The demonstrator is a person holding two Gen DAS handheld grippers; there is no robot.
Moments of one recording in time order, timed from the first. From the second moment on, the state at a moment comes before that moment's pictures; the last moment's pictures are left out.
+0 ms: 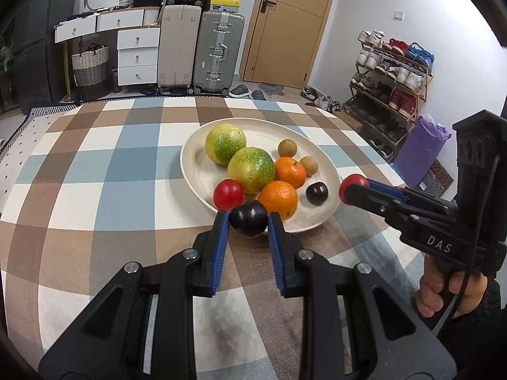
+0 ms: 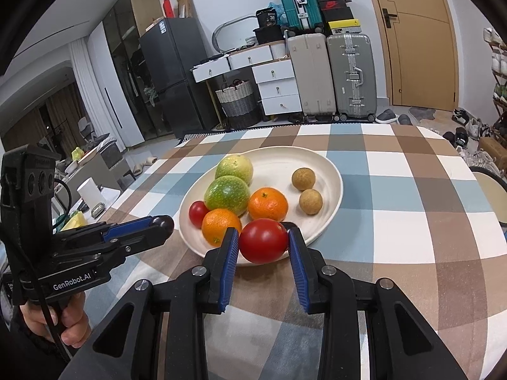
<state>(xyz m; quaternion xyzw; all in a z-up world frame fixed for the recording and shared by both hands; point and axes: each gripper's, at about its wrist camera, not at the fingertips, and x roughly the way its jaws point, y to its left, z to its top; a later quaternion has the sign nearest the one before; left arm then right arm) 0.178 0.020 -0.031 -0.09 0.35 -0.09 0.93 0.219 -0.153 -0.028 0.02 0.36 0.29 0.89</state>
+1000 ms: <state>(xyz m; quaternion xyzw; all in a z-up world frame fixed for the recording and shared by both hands) 0.243 0.038 -0.024 -0.09 0.34 -0.06 0.93 0.263 -0.153 -0.023 0.02 0.34 0.27 0.90</state>
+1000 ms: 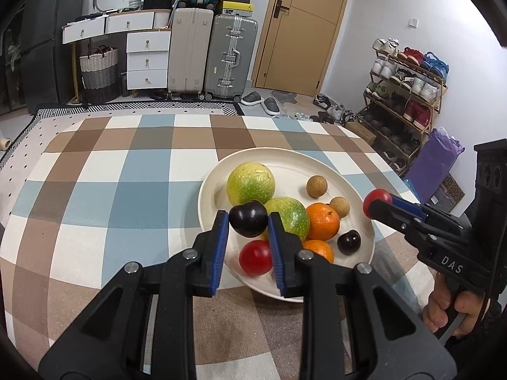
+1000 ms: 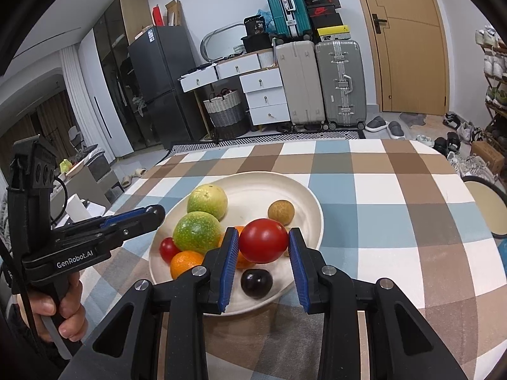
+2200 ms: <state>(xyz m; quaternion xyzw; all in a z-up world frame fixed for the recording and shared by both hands) 0.230 0.039 -0.023 -0.08 0.32 -0.04 0.94 0.258 -0.159 -0.027 0.02 0.33 0.26 0.91</state>
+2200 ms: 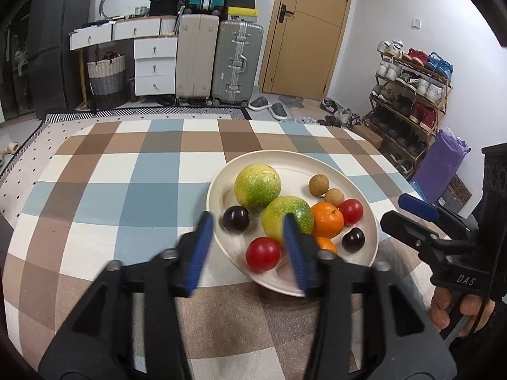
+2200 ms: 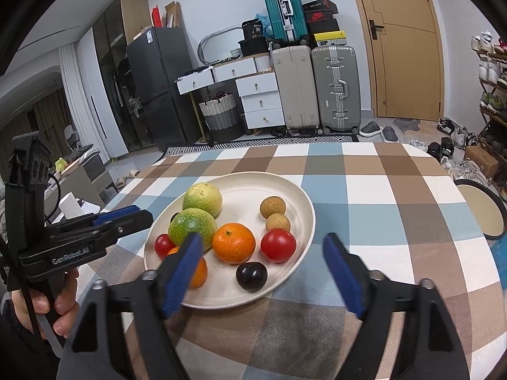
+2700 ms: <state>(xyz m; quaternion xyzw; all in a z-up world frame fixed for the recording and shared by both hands) 0.172 0.036 -0.022 -0.08 0.28 -0.02 0.96 0.221 -0.175 -0.016 0.00 0.29 0.26 0.92</state>
